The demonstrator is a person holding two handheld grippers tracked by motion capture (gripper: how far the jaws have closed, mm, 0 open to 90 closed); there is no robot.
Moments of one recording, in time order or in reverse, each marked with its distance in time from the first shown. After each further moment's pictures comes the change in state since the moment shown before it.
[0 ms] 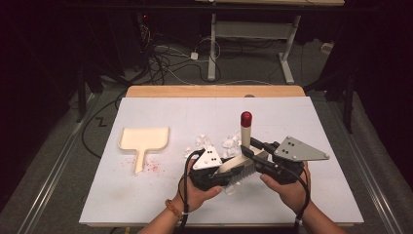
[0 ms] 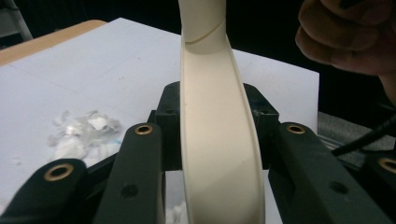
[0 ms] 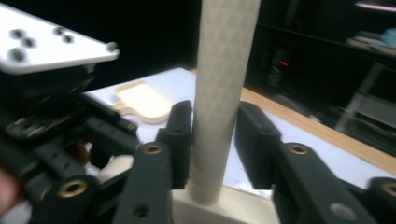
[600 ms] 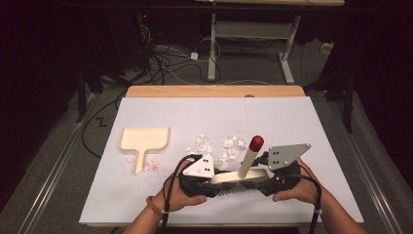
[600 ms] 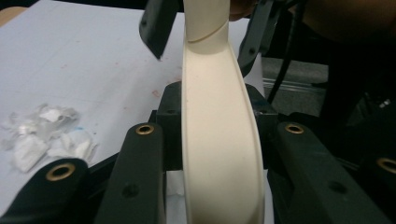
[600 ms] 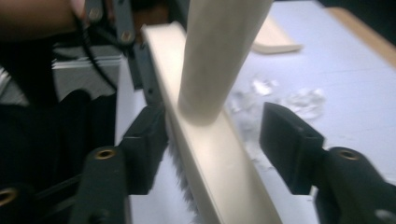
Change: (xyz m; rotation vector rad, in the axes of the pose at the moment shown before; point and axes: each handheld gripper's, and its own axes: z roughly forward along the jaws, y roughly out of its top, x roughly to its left) left arm -0.002 0.000 -0.022 0.142 -0.229 0.179; right arm -0.017 -0.023 0.012 0.290 0.508 -0.212
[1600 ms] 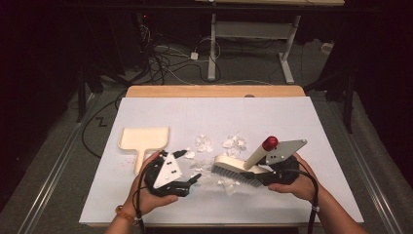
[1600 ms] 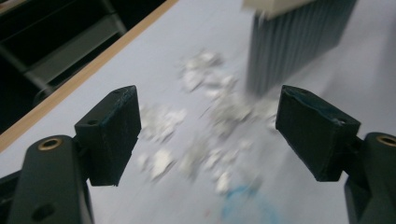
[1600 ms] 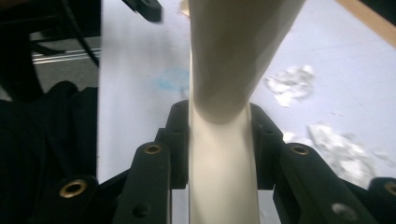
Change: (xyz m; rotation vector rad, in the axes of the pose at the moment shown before) left arm -0.006 -0.048 -0.061 0.049 0.549 0.008; right arm -0.013 -0.006 0.003 0.048 -0.063 0.062
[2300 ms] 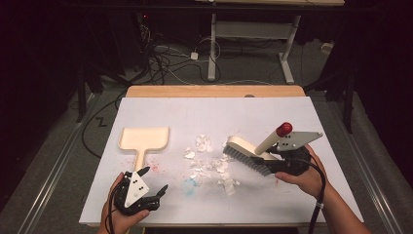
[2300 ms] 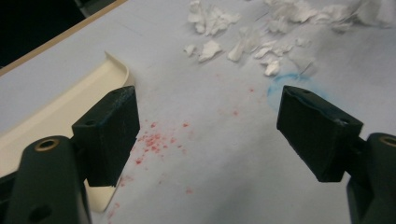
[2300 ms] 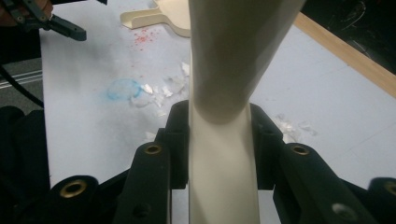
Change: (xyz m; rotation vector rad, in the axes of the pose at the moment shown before) left arm -0.003 -0.085 -0.033 0.118 0.203 -0.130; right arm -0.017 -0.002 -0.022 -0.026 -0.178 0.099
